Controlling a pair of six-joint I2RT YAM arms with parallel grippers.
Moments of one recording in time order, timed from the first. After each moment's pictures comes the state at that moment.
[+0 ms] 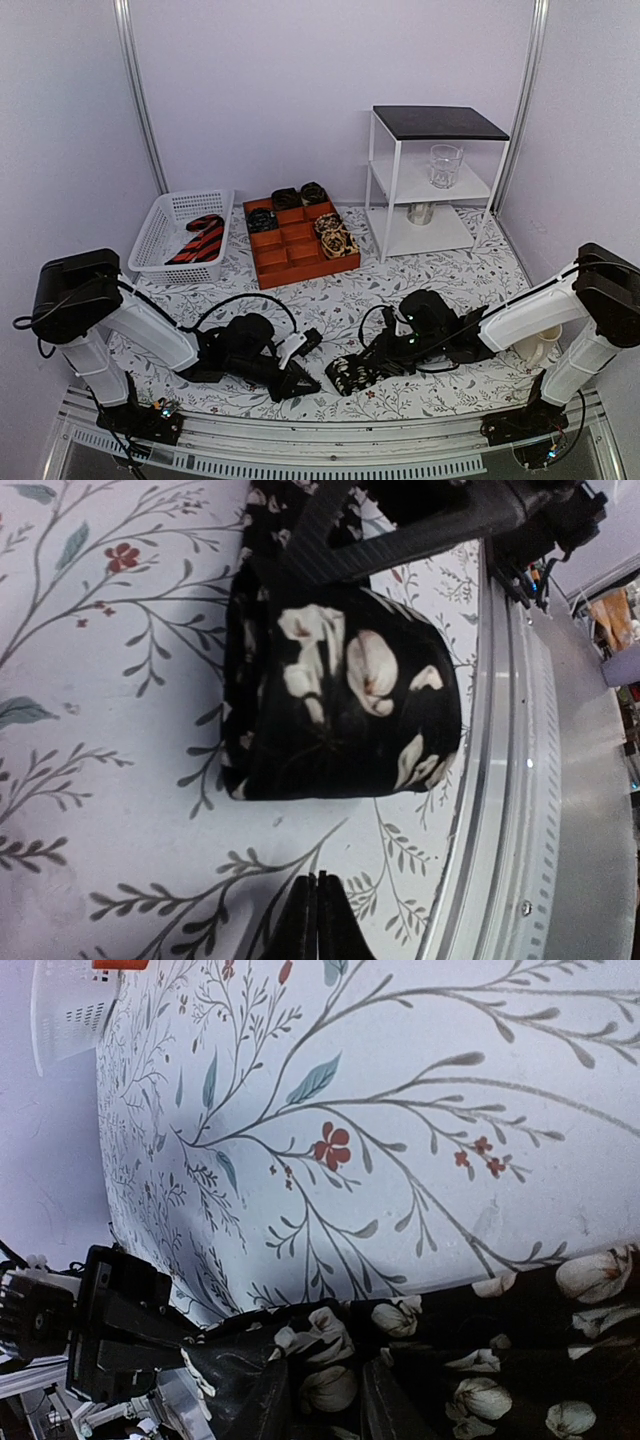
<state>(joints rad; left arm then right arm) -1.11 1.70 0.47 0.59 0.36 -0.40 1.00 1.59 0.56 0.27 -0.26 1.18</state>
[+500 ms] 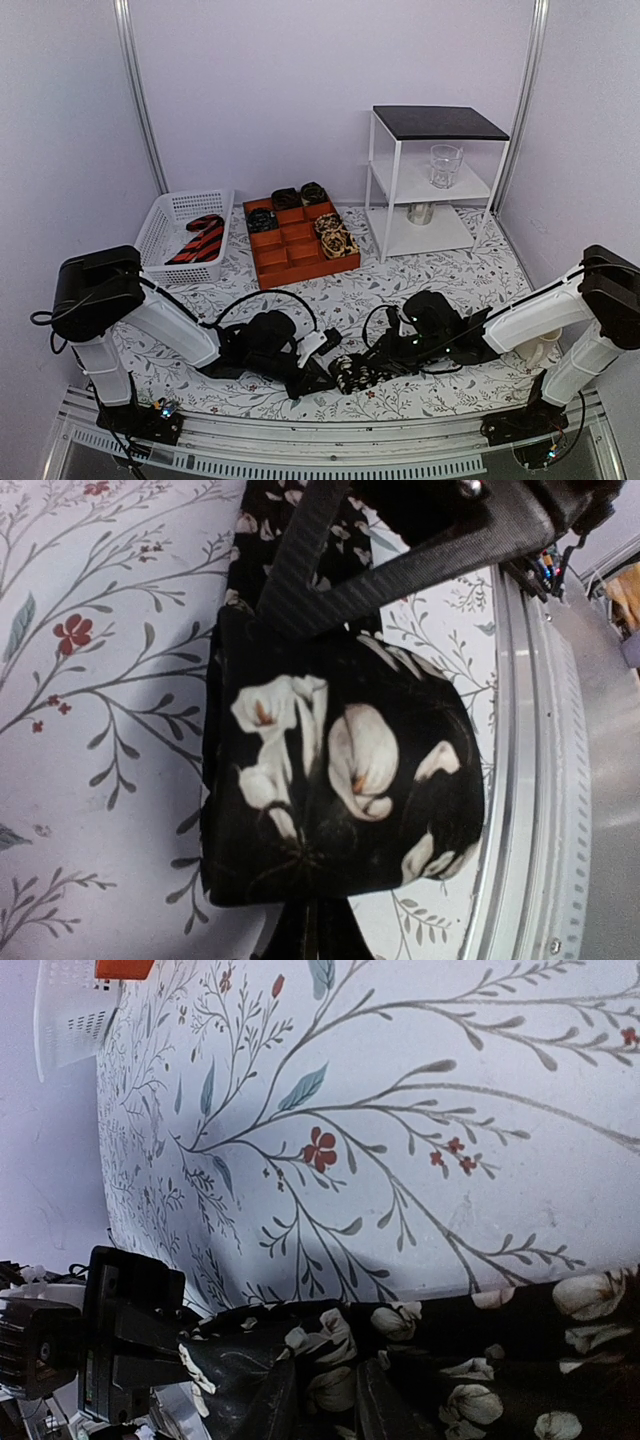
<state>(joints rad) -1.13 1.83 0.62 0.54 0.35 -0.30 1.00 1.56 0.54 0.27 -0.24 1.18</state>
